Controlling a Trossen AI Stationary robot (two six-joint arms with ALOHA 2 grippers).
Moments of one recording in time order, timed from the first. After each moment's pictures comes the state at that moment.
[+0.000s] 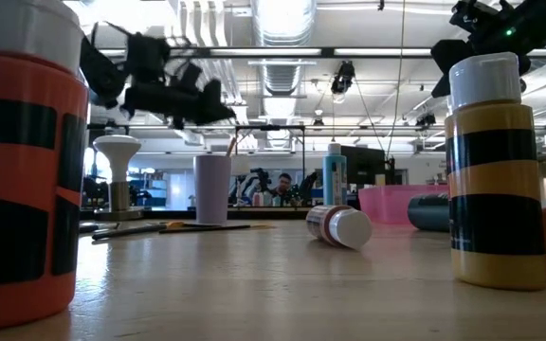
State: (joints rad) left arm 0.69 1.45 0.63 0.91 0.06 -0.02; right arm 0.19 0.83 0.63 -0.73 1.18 0.68
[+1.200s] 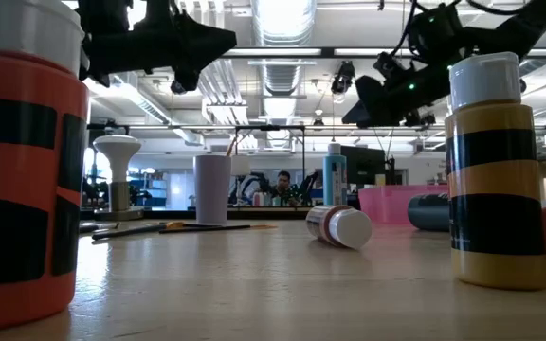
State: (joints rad) left arm 0.36 1.18 0.48 0.94 0.29 -0.14; right arm -0.45 1.26 0.52 0.52 0.31 0.05
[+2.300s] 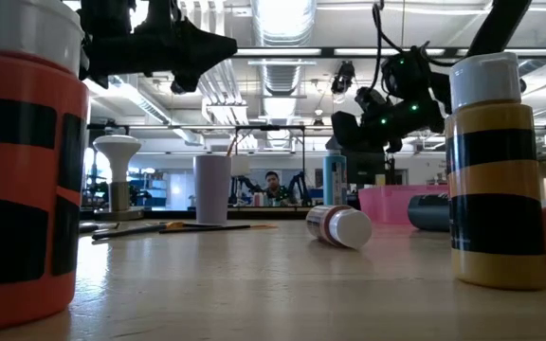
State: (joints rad) left arm 0.36 1.18 0.49 0.90 0.29 -0.06; right arm -0.56 1.62 0.58 0.86 0.31 0.07
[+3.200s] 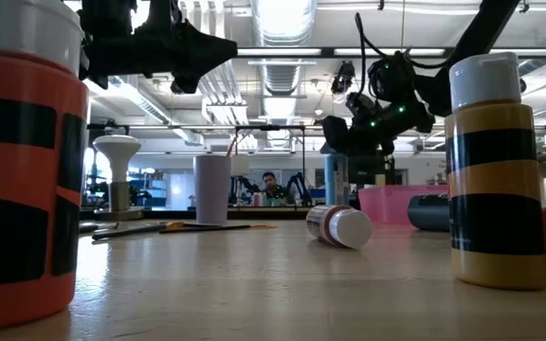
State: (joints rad) left arm 0.36 1.18 0.49 0.88 0.29 -0.06; right arm -0.59 1.67 0.67 0.77 0.31 0.10
